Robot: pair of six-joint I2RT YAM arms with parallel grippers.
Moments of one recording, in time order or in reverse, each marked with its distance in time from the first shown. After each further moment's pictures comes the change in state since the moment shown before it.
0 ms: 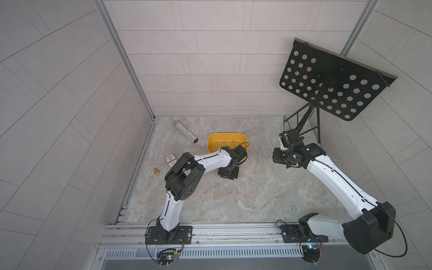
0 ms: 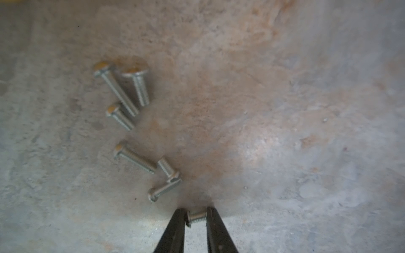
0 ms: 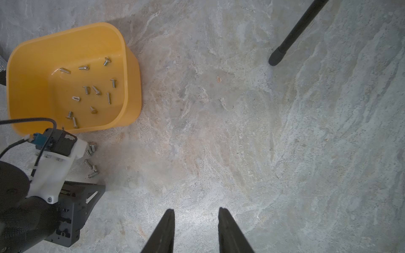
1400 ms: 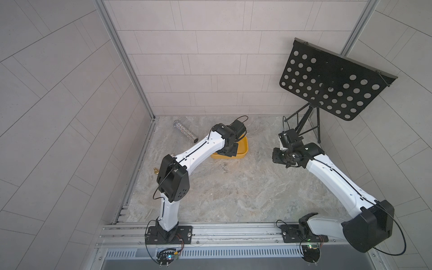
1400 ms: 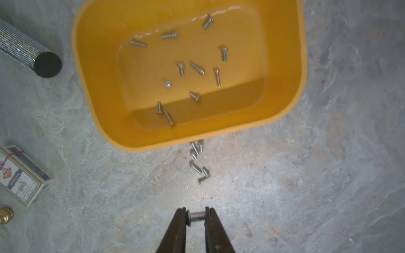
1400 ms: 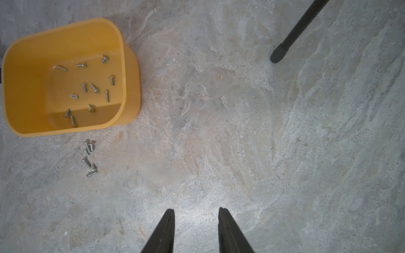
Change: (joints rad) left arm 0.105 -0.040 0.489 -0.323 -0.140 0.115; right arm 0.000 0.013 0.000 0.001 -0.004 0.000
